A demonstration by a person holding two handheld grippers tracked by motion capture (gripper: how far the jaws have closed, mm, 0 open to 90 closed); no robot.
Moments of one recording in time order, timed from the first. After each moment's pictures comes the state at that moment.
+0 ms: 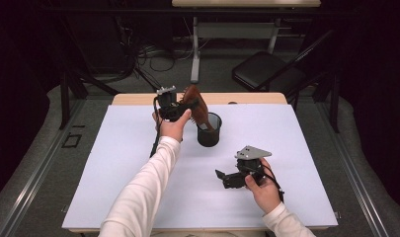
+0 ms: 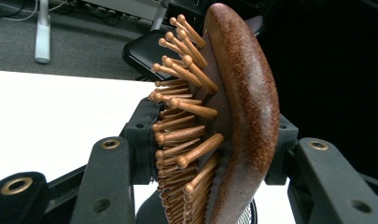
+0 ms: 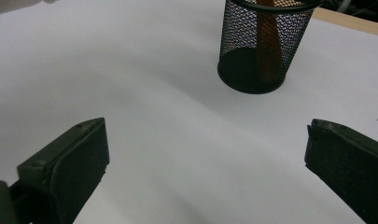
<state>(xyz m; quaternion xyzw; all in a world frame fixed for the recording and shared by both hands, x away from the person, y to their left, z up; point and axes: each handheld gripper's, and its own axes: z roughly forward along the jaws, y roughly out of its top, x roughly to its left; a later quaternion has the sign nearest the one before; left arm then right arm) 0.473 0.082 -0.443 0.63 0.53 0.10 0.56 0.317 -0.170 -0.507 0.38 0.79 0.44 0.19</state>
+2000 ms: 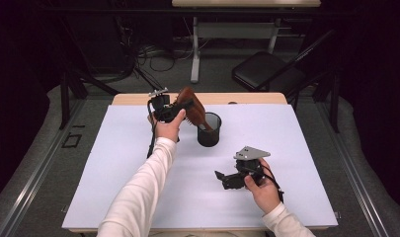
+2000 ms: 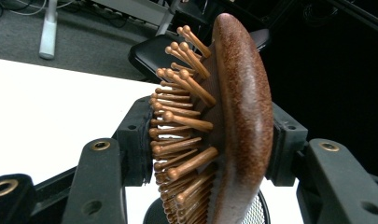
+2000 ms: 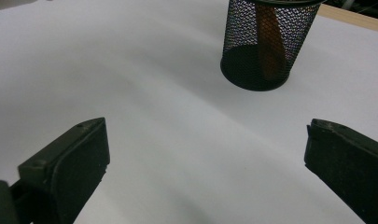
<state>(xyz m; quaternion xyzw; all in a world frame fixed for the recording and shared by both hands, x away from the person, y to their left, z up) 0.476 0.098 -0.453 0.60 0.55 0.09 0.57 0.317 -0.168 -0.509 0.37 0.80 0.44 0.19</state>
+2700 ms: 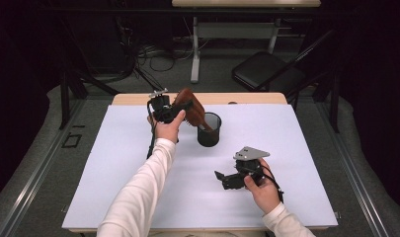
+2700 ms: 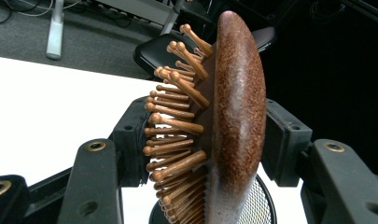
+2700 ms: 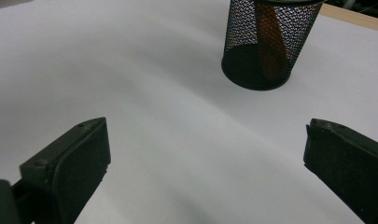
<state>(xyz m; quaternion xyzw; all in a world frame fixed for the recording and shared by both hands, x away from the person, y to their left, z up) 0.473 0.099 -0.454 0.61 0.55 0.10 0.56 0.317 -0.168 -0.510 0.37 0.80 0.44 0.19</state>
